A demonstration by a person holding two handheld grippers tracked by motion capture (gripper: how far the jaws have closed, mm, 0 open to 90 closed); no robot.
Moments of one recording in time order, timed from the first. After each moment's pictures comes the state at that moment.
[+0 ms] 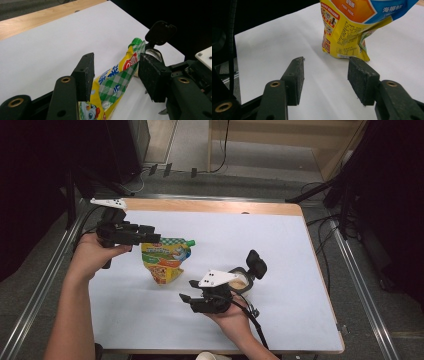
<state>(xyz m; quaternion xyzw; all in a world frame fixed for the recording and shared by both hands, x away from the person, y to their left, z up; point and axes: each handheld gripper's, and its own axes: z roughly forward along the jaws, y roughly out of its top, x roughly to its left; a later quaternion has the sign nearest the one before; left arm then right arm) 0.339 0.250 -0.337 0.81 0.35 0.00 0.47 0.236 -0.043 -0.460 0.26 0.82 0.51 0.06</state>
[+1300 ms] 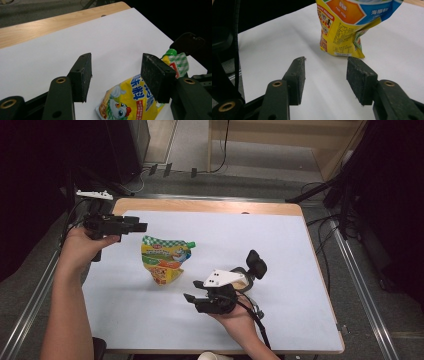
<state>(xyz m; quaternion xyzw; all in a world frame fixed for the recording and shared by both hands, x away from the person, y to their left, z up) 0.357 0.283 -0.337 0.79 0.42 0.04 0.45 0.232 -0.055 -0.452 0.27 0.82 0.50 0.06</state>
